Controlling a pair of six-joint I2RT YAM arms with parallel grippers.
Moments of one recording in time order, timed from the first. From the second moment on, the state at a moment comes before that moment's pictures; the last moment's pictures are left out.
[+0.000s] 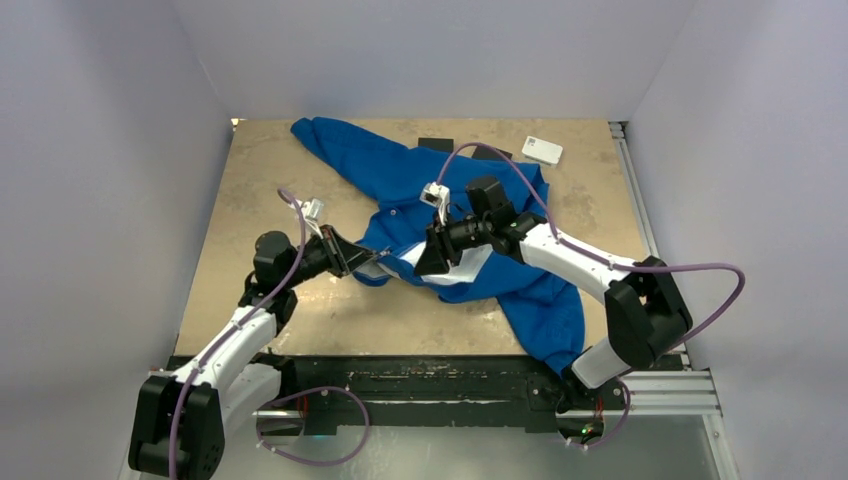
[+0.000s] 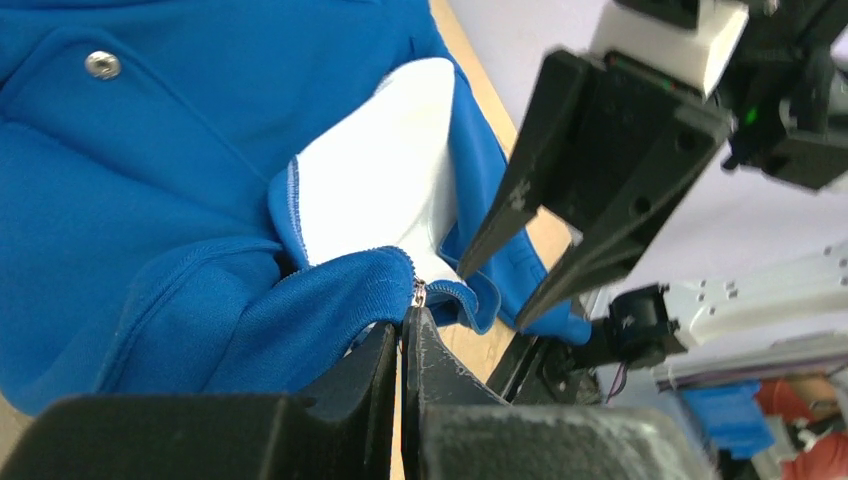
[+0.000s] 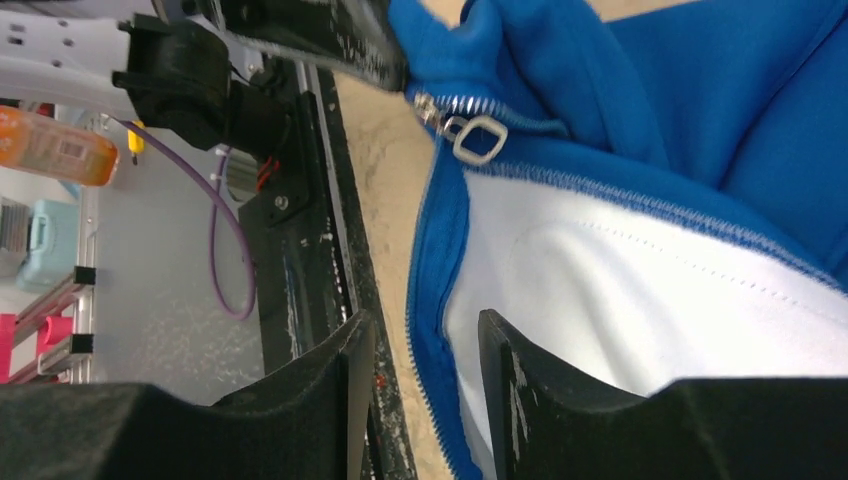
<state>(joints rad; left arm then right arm) -0.19 0.94 0.35 0.43 0.70 -0.74 0.63 1.54 1.04 -0.19 -0.82 0.10</state>
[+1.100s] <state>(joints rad) -0.14 1.26 1.12 -0.99 1.17 0.78 0.58 1.54 0.88 0.57 -0.97 0.57</state>
